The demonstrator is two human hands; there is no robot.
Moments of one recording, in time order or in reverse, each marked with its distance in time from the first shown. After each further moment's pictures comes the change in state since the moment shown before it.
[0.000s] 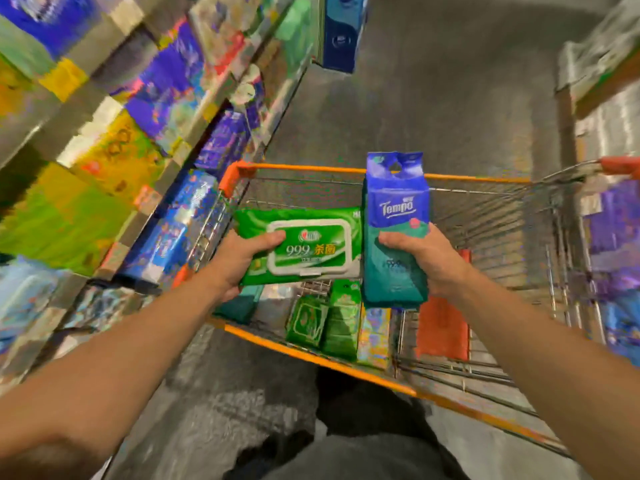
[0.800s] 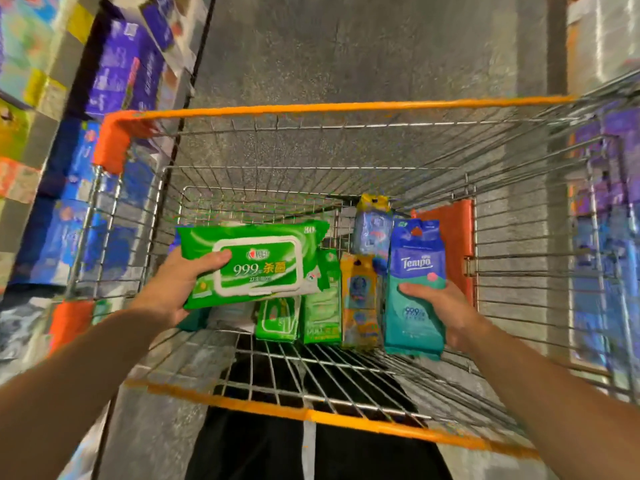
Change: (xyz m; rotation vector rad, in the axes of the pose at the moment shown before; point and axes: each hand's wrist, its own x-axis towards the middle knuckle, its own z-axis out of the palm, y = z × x) left_hand 0.108 -0.096 -0.042 0.065 0.046 -0.322; right_hand 0.018 0.151 -0.124 0.061 0.469 0.469
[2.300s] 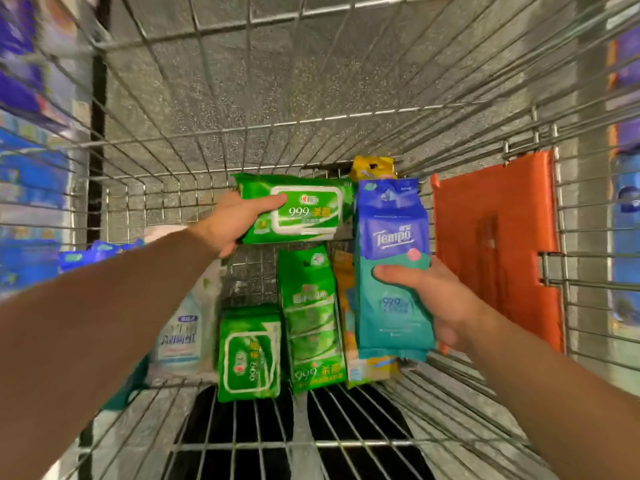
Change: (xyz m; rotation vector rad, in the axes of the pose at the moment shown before) left_hand 0.251 -0.066 0.093 0.559 -0.138 -0.161; right_hand 0.113 0.014 0.034 0.122 -0.067 0.064
